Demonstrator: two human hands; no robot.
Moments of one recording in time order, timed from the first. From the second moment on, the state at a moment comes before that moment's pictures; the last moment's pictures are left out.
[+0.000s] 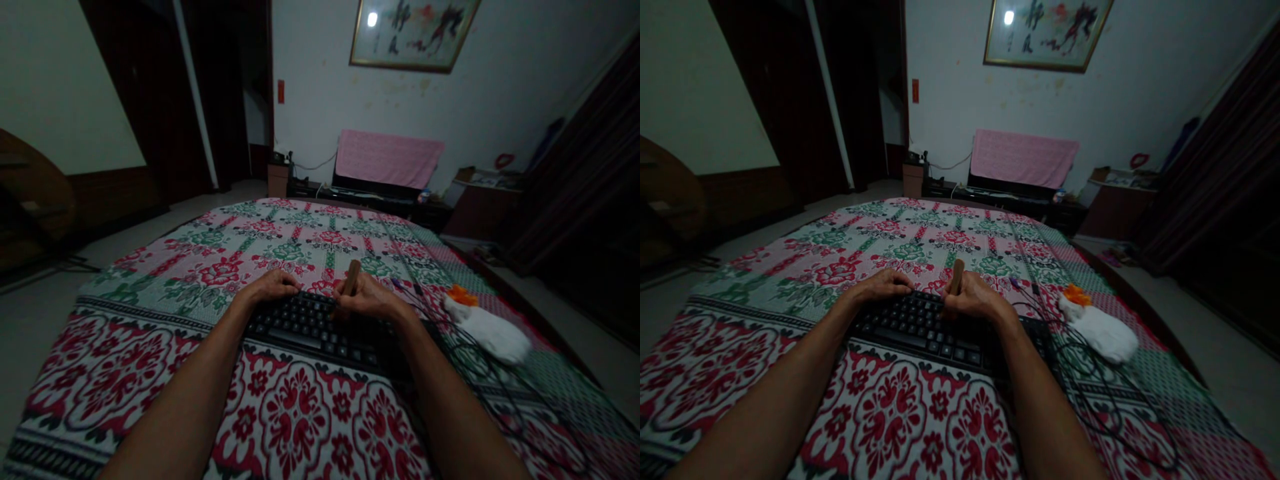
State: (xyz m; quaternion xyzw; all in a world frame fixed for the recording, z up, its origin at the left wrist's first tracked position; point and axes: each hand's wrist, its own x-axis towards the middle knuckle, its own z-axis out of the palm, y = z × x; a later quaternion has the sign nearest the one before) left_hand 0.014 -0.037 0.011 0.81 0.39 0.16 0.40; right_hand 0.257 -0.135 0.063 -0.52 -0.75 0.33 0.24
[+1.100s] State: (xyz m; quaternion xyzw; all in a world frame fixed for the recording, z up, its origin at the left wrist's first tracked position) left_hand 0.017 -0.043 0.017 0.80 0.40 0.17 0.43; right_hand 0.260 -0.122 0.039 -0.51 -0.71 0.35 0.33
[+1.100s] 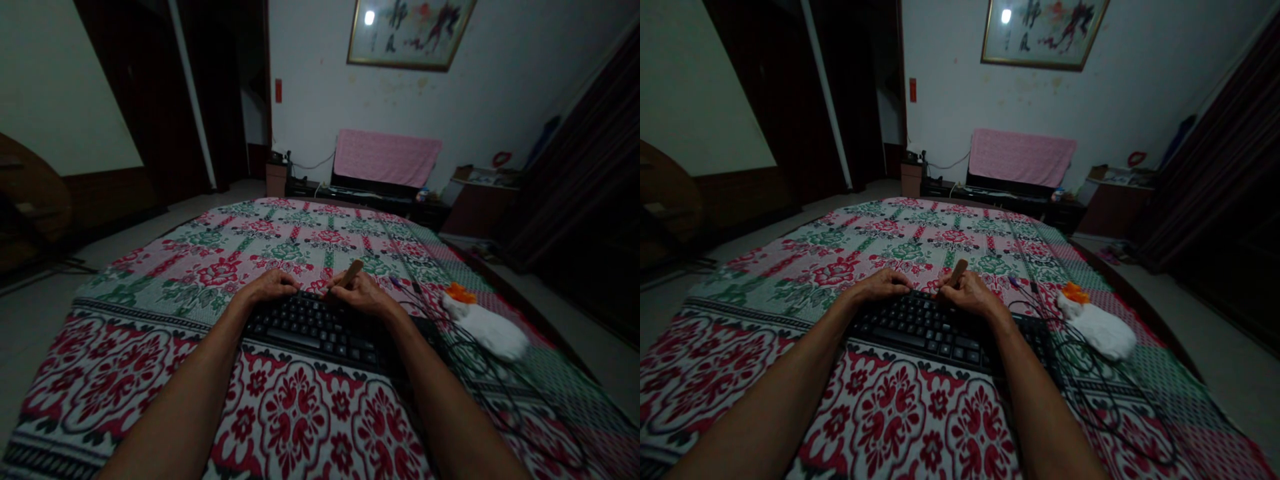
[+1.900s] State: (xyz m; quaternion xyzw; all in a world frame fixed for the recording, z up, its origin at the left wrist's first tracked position) left_hand 0.015 -0.039 0.014 0.81 0.39 0.16 0.41; right_hand 0.292 -0.118 0.039 -0.54 -0.64 0.39 0.38
